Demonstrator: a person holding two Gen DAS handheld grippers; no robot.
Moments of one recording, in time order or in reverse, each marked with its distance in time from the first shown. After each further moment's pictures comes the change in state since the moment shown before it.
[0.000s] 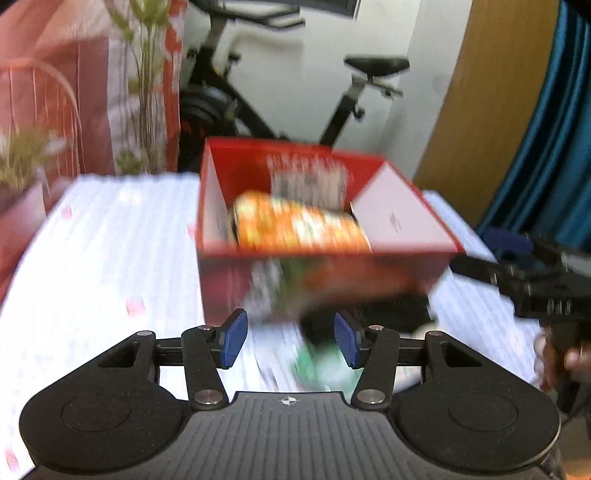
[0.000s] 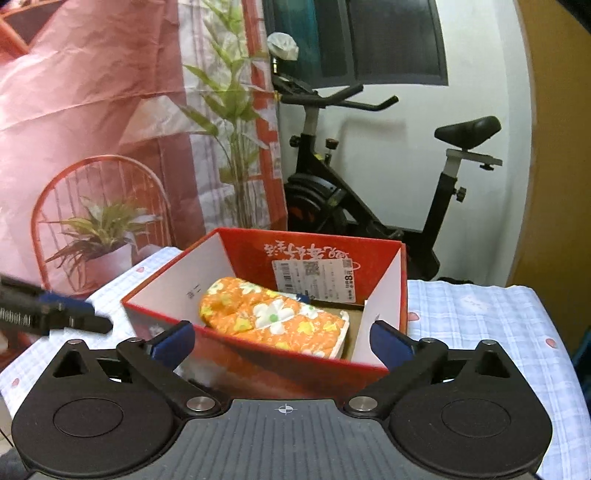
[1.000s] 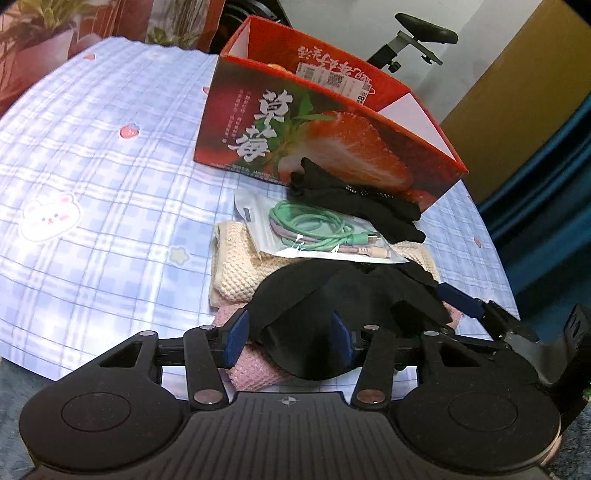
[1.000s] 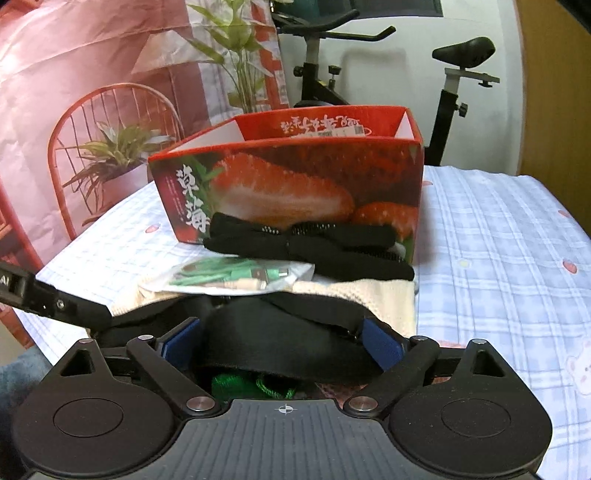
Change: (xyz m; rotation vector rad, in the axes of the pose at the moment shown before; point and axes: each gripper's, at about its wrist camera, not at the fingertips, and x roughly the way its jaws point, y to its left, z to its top) left arm 0.011 0.000 -0.088 -0.292 0.169 -0.073; right arm -0.023 0.018 -0.136 0.069 0.170 0.031
